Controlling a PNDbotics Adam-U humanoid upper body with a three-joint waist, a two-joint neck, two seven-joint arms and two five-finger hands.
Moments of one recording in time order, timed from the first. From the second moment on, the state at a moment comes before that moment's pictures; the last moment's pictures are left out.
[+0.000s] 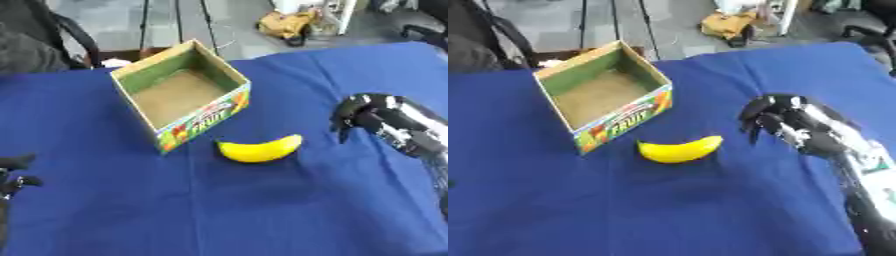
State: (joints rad) left arm -0.13 0.12 0.16 -1.73 0.24 -0.07 -0.12; right arm -0.32 -0.51 -0.06 -1.63 -0.31 -0.24 0.71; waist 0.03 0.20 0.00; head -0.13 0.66
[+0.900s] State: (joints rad) left arm -0.13 0.12 0.14 -1.73 0.24 -0.08 -0.13; right arm -0.54 -0.58 0.08 -1.42 -0.06 -0.42 0.73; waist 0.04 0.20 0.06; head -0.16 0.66
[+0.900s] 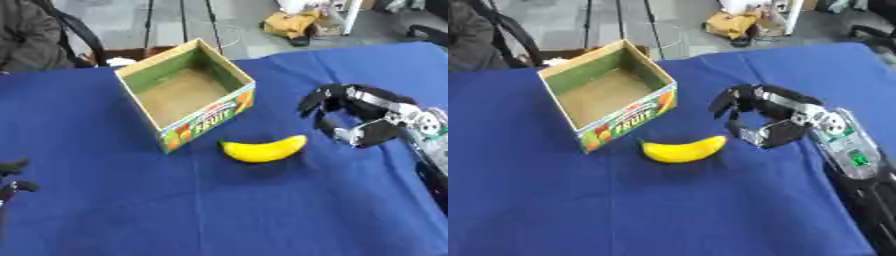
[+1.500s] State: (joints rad) left arm -0.13 0.12 0.13 -1.73 0.24 -0.08 -0.14; right arm -0.63 -0.56 0.14 -1.31 0.14 -0.52 0.64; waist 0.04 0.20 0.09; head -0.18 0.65
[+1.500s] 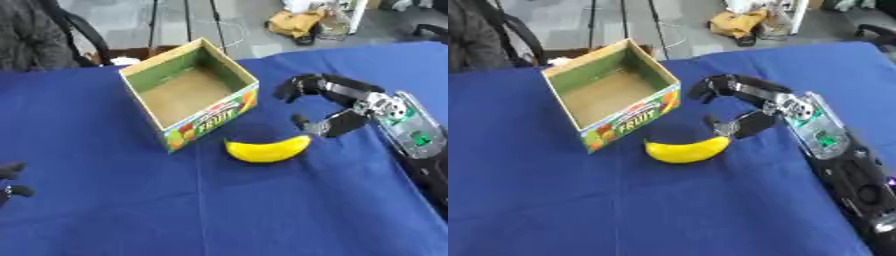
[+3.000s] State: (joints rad) left arm -0.13 0.11 0.13 -1.73 0.23 -0.07 -0.16; right arm -0.62 -0.47 0.25 -1.23 0.54 -0.67 0.49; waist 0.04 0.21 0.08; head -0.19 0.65
